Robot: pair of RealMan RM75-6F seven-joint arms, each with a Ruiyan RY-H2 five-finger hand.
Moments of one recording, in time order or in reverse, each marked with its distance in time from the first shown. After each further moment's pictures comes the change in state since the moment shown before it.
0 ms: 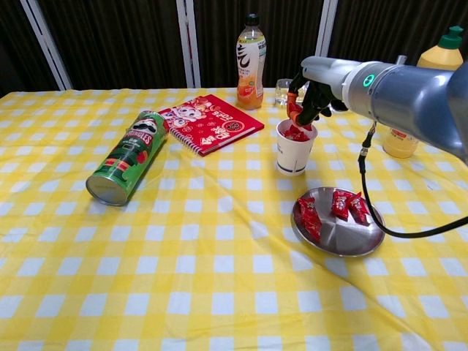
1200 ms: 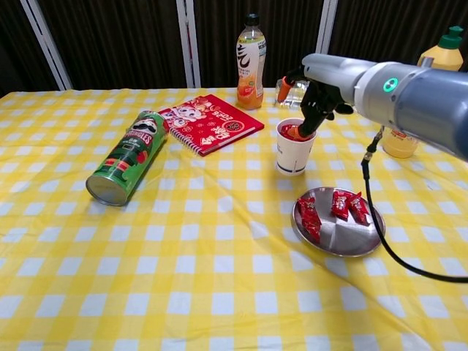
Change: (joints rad) left arm 0.005 -0.002 0.001 0.004 0.015 0.019 0.000; right arm -0.051 0.077 -0.103 -0.238 -0.100 0.145 0.042
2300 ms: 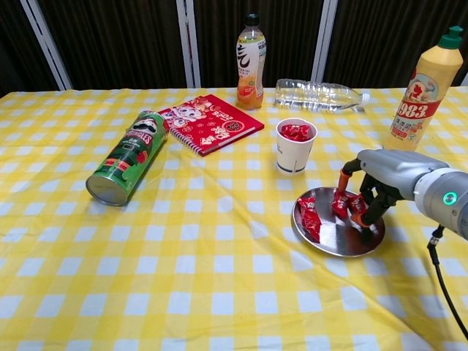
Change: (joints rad) left arm 0.008 -0.011 0.000 0.012 0.012 0.026 0.011; right arm -0.181 -0.078 -0.207 0.127 -0.049 0.017 0.022
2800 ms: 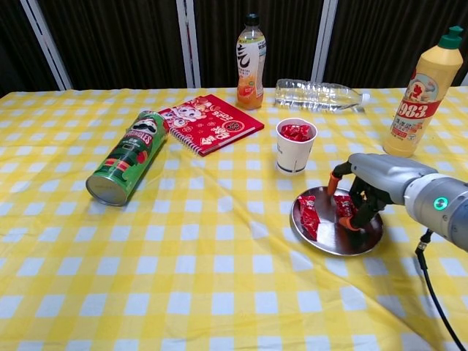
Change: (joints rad) left arm 0.000 -0.002 -0.003 -0.008 -0.008 0.000 0.014; right arm -0.020 -0.033 0.020 0.020 -0.052 -0.032 0.039
